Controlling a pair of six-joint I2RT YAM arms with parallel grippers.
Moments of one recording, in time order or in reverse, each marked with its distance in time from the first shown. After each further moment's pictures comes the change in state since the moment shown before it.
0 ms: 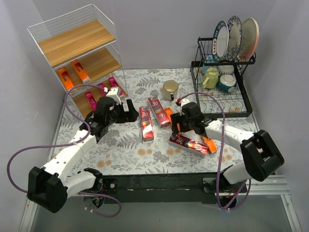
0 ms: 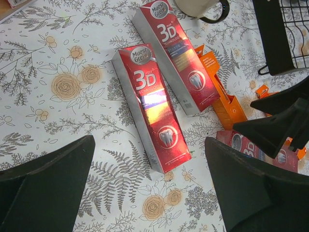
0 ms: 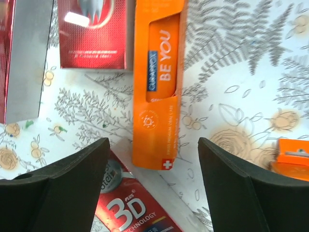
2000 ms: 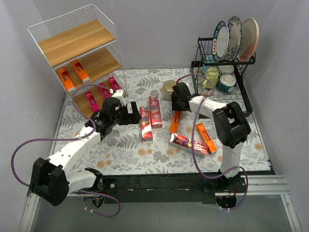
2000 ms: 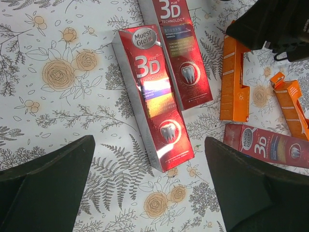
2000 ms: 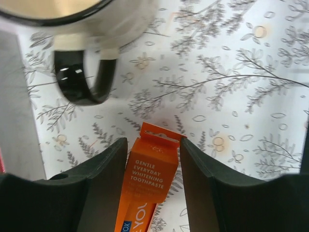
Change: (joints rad) left arm -0.034 0.076 0.000 -0.001 -0.018 -0.004; right arm -0.095 0.493 0.517 -0.091 0.270 0.140
